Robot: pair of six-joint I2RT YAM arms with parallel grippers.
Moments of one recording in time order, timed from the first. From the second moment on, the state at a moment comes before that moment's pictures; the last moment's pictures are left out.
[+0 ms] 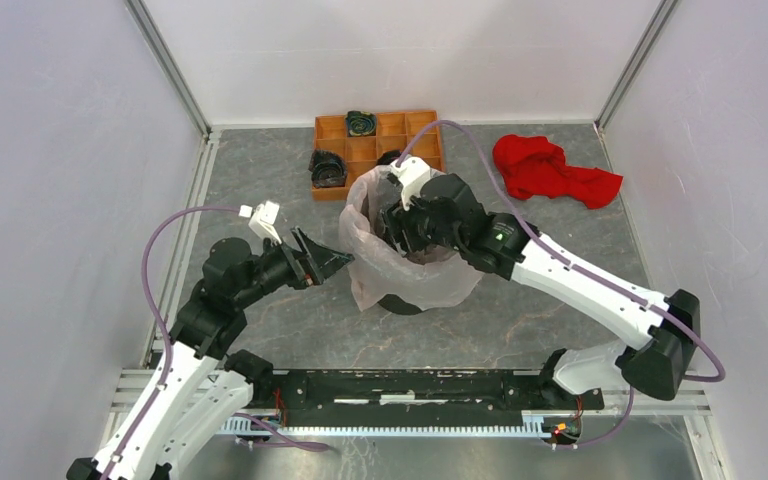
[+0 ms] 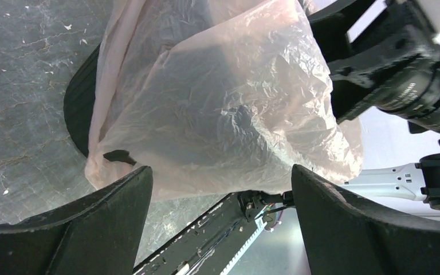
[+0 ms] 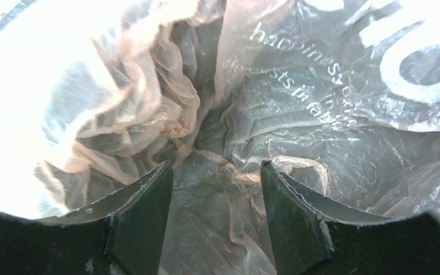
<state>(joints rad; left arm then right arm) -0.43 0.58 0.69 -0.37 0.36 -0.81 0.91 1.37 1.27 -0.43 0.10 0.15</state>
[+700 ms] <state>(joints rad) -0.43 0.41 0.86 -0.72 -0.07 -0.75 0.99 1.54 1.35 -0.36 -0.02 0.16</state>
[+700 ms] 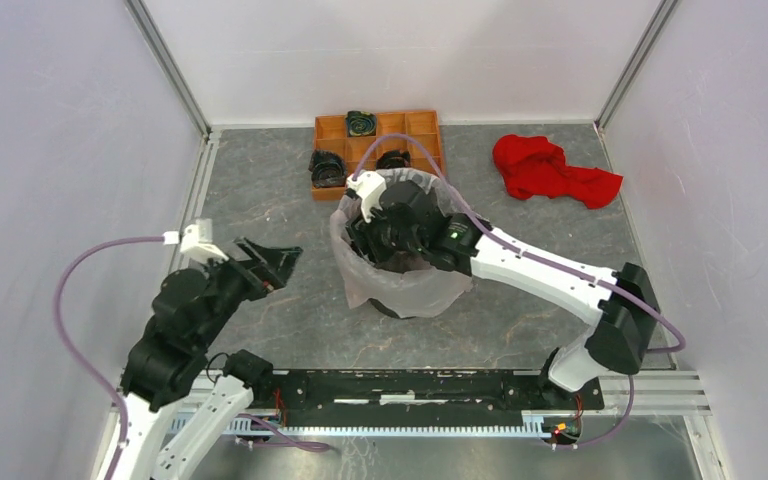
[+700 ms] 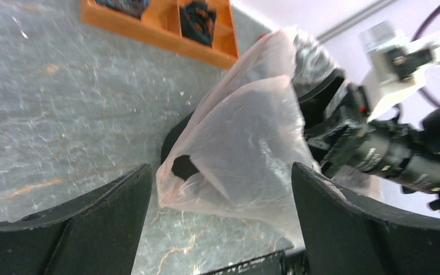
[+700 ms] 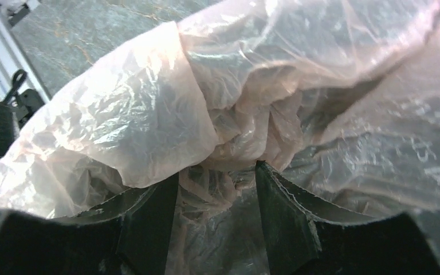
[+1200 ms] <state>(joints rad) -0.43 0.35 0.97 -0.83 -0.24 -0.73 1.02 1.69 1.53 -0.26 -0.17 0.15</state>
